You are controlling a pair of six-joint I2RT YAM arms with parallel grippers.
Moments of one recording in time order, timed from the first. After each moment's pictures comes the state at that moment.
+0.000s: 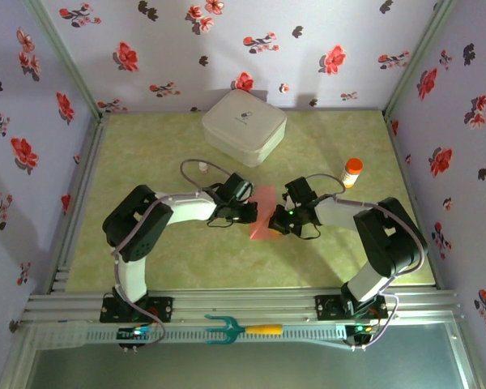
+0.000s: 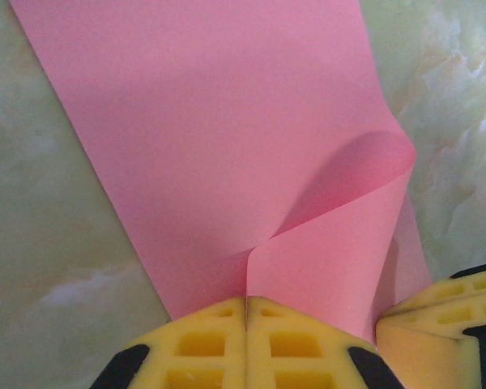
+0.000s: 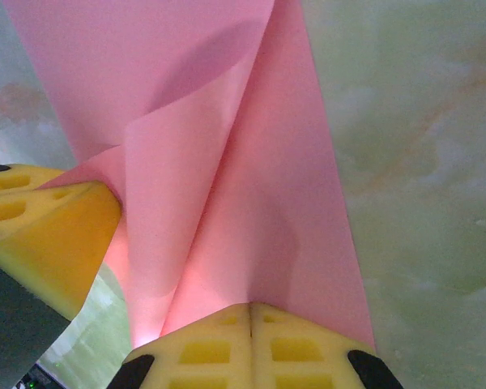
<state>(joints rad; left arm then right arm) -0.82 1.91 1.08 -0.16 0.21 -0.59 0.50 1.62 0.72 -0.25 -0.48 0.82</state>
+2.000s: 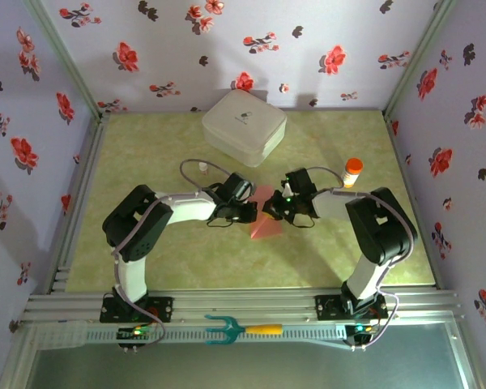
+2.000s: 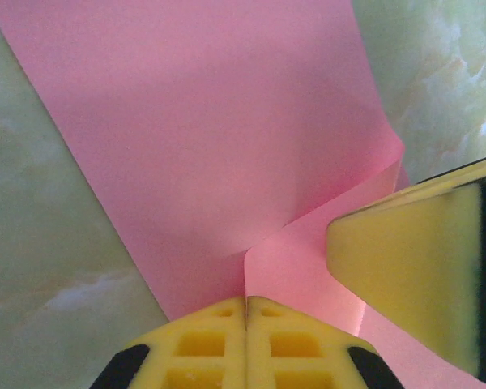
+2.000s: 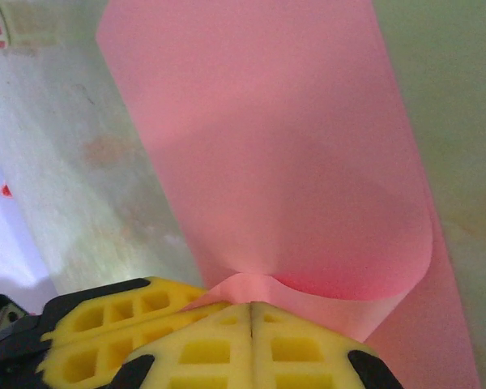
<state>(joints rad) -0.82 1.91 1.08 -0.16 0.21 -0.59 0.47 1.73 0.78 -0.03 -0.56 0.96</state>
